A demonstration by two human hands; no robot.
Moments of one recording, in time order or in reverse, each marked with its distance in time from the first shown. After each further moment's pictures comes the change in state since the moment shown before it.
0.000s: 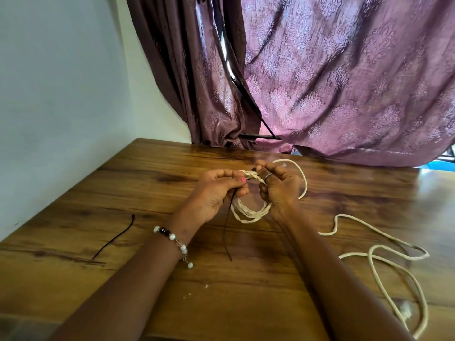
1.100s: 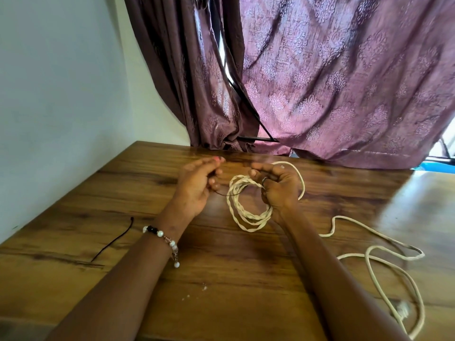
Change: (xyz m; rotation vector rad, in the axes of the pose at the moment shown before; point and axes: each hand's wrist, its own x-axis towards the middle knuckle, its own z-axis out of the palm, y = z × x) left_hand 0.008 0.016 -0.020 -0.149 0.090 0.133; right_hand 0.003 -0.003 -0.005 -0.101 -0.077 -0.092
